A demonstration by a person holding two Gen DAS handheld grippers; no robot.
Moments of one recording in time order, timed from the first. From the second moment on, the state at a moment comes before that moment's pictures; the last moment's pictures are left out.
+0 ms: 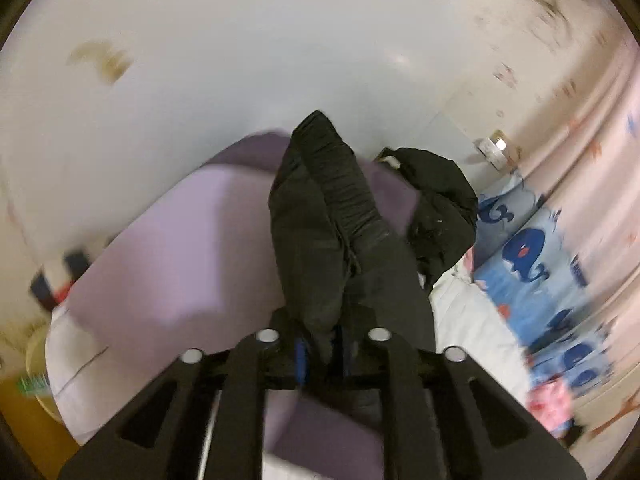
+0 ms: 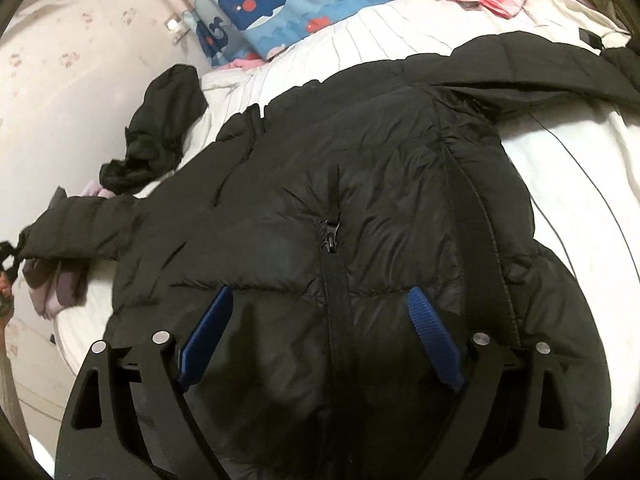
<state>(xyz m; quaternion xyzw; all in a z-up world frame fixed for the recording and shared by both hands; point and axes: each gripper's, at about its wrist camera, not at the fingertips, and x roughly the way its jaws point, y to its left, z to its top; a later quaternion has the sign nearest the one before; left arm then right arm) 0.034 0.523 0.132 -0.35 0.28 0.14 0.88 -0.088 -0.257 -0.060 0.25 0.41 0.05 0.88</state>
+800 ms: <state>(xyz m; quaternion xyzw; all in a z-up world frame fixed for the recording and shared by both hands) -0.091 0.315 0.121 -0.16 0.28 -0.03 0.94 -0.087 -0.246 -0.063 0.20 0.42 0.04 0.89</state>
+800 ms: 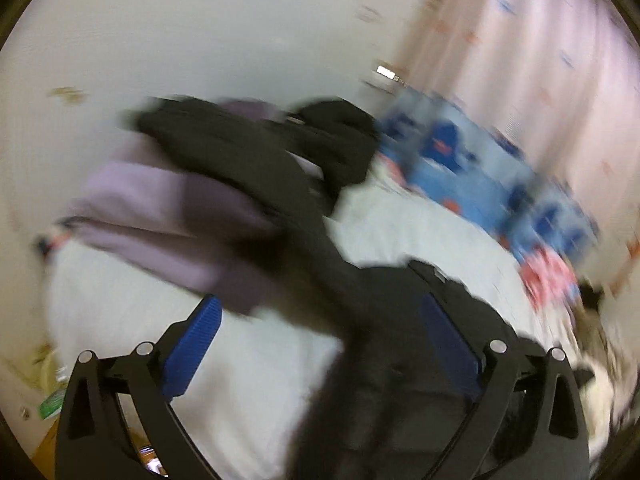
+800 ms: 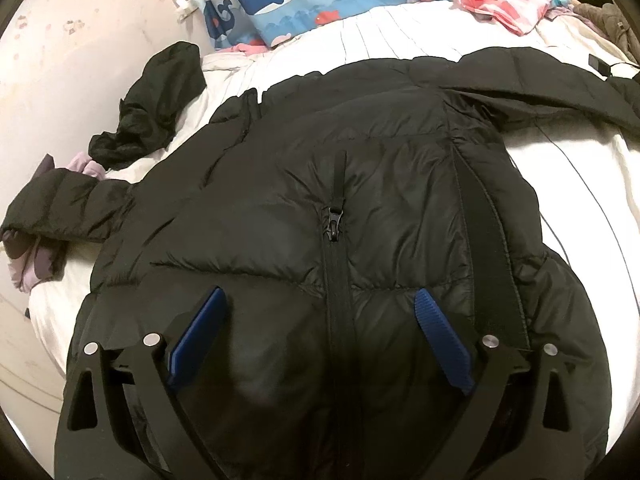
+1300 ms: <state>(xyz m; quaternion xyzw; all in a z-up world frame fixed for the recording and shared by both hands) 0.031 0.065 -0.018 -0.18 0.36 -0.12 0.91 -0.094 -0.269 -0.048 0.25 0.39 0.07 0.88</state>
